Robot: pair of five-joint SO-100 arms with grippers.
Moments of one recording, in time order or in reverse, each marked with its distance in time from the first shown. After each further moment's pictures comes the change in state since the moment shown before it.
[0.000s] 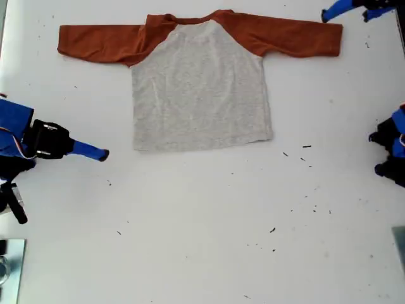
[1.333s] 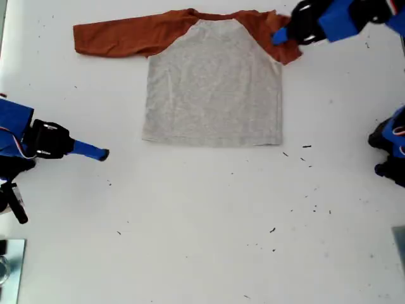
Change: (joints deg) arm 0 -0.2 0.0 0.0 0.0 0.0; arm 1 -45.5 6.4 -6.0 -8.5 21.4
